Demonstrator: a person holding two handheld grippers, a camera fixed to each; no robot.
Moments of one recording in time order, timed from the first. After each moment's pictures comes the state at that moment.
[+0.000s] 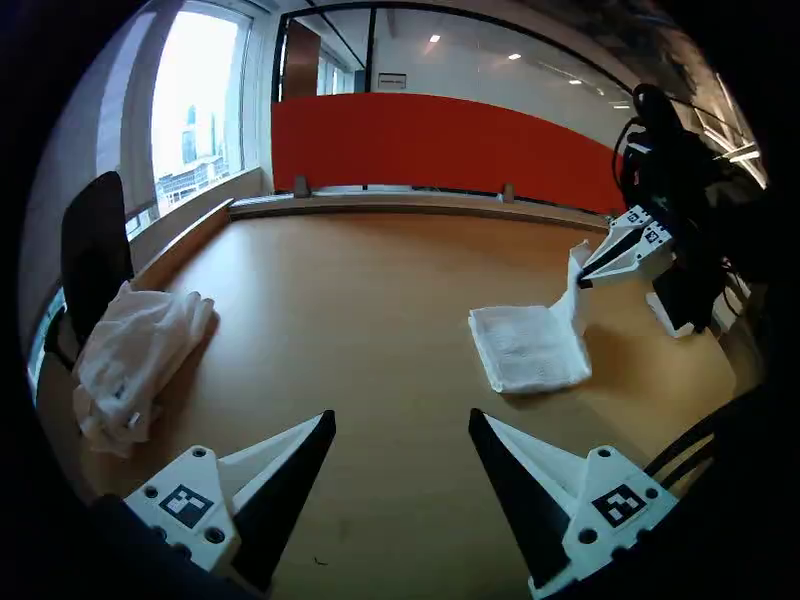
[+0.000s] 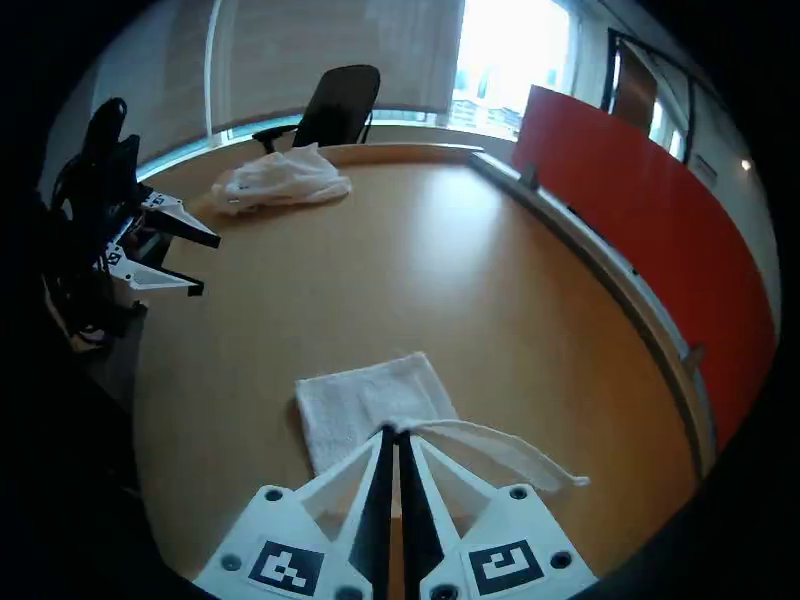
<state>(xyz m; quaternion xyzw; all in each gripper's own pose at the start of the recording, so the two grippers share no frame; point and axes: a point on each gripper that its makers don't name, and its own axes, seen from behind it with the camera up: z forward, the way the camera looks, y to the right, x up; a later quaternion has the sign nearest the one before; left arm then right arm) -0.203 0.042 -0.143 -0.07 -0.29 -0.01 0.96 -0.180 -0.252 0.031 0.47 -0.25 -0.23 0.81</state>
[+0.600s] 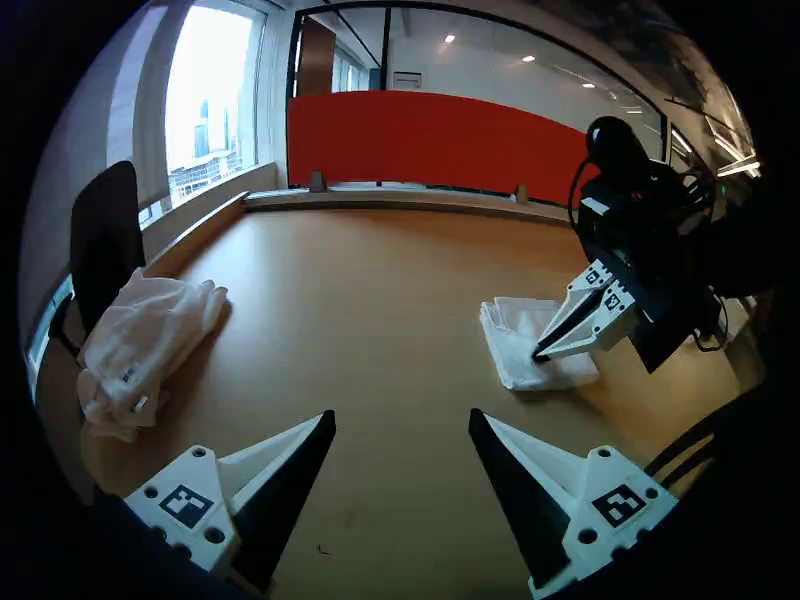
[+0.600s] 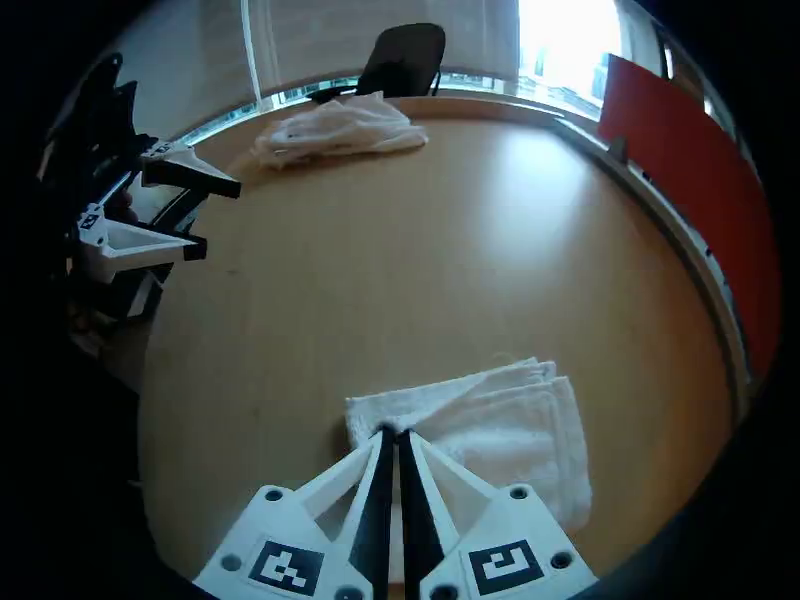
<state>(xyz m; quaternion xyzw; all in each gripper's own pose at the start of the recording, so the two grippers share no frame) -0.207 0.032 -0.151 -0.05 -0.29 -0.02 0.96 -0.252 -0.329 0.011 0.55 -0.30 -0.24 0.74</state>
